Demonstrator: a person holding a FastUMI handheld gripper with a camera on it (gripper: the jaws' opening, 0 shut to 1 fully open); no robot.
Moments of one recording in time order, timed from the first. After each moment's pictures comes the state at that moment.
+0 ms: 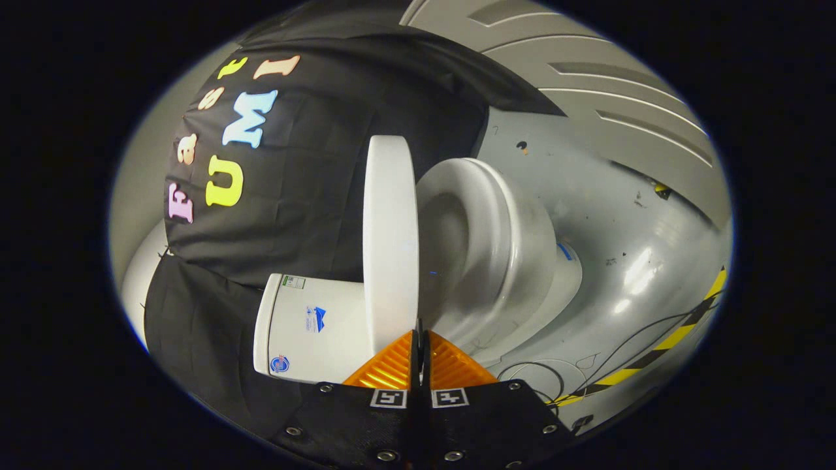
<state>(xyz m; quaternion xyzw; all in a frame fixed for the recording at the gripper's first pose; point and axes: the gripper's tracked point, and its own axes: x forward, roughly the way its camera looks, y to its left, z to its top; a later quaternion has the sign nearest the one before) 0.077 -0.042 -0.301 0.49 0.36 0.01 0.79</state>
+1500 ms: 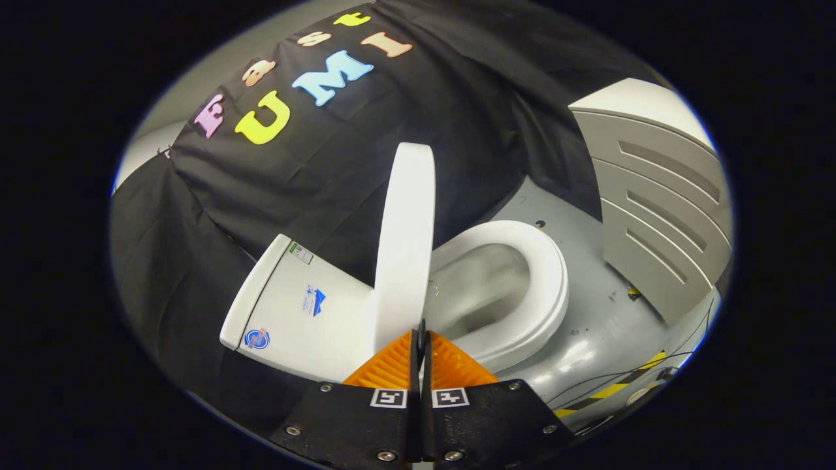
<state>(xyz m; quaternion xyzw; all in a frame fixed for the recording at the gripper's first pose) 0.093 0.027 -0.194 0.27 0.32 -0.02 0.91</state>
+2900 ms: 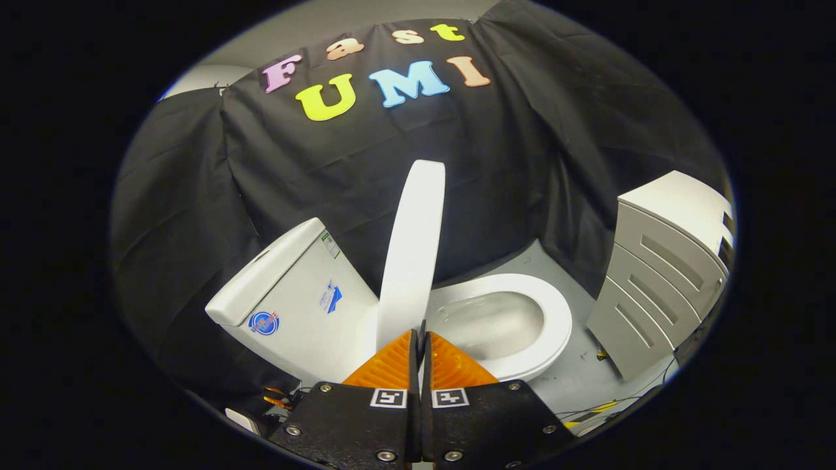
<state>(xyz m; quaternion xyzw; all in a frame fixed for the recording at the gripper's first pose) 0.105 0.111 -0.136 0.11 0.26 -0.02 0.96</state>
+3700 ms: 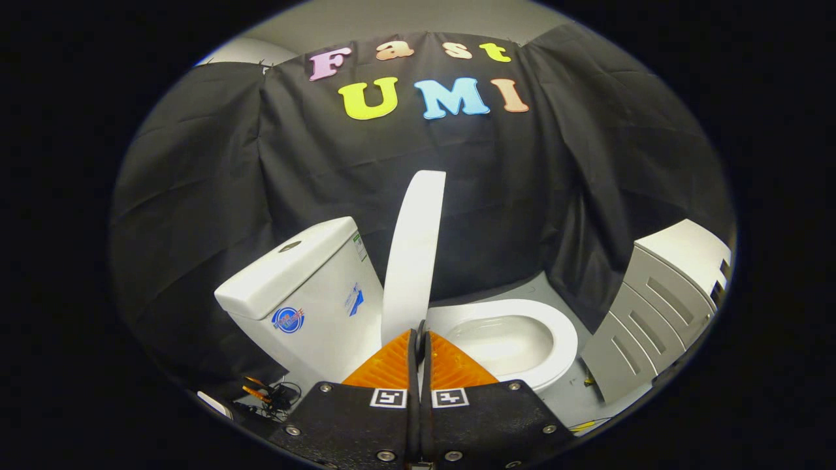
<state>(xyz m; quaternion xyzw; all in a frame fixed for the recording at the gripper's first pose) 0.110 0.174 -0.114 0.03 0.23 0.01 0.97</state>
